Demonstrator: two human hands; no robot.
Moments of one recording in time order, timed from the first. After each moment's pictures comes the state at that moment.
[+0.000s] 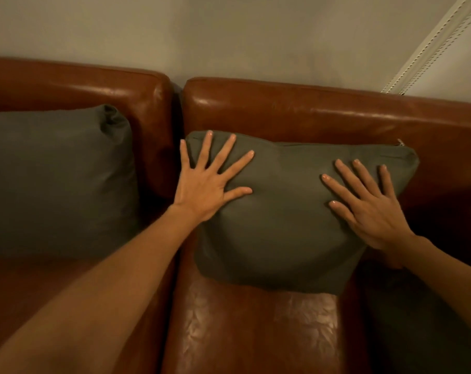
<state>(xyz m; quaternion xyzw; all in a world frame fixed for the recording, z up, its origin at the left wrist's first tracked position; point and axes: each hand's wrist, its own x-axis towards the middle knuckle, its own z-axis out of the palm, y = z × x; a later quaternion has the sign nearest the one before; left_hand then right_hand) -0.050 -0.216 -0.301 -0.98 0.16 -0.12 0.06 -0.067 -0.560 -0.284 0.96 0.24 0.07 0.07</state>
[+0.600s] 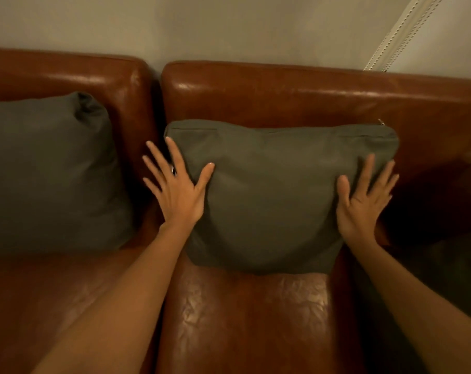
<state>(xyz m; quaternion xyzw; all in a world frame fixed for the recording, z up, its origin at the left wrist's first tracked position) -0.087 -0.236 -0.327 -0.94 -0.17 -0.10 -0.27 -0.101 -0.547 -0.329 0.93 -0.15 0.12 -0.31</state>
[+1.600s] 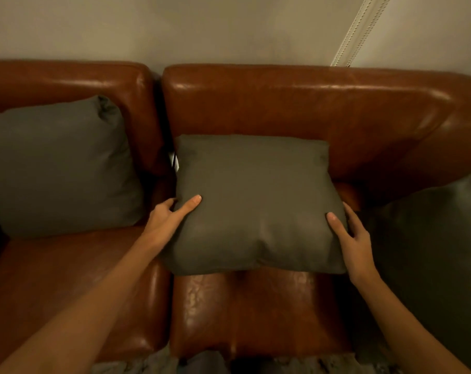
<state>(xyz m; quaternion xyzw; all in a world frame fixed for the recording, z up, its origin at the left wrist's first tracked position) -0.204 -0.199 -0.251 -0.79 -0.22 0.18 -0.54 -0.256 -0.559 -0.261 0.75 -0.25 -0.02 -0.62</state>
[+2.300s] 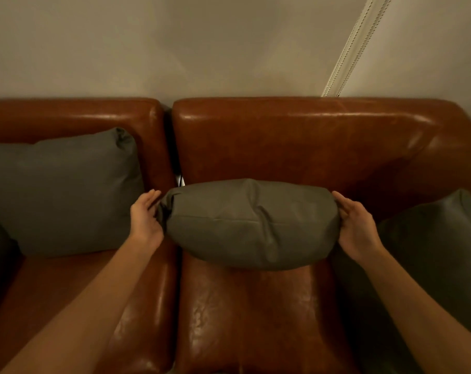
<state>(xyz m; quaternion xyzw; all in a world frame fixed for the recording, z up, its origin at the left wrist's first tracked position) -0.175 -0.176 -0.215 -0.44 -0.39 0.03 -0.80 -0.199 -0.559 -0.214 0.58 -0.29 -0.08 -0.76</state>
